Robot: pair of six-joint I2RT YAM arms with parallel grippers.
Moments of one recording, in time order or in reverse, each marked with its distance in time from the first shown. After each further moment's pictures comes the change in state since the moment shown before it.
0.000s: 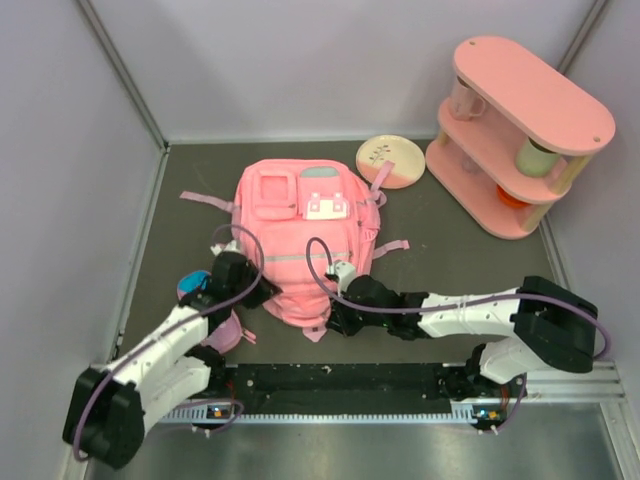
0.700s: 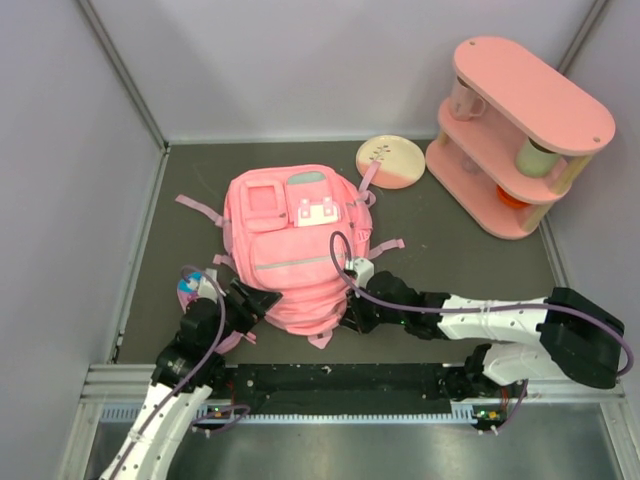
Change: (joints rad) left arm 0.019 -0.800 -0.139 -0.320 0.060 -0.167; right arm -0.086 -0.126 -0.074 -0.035 -0.045 -0.014
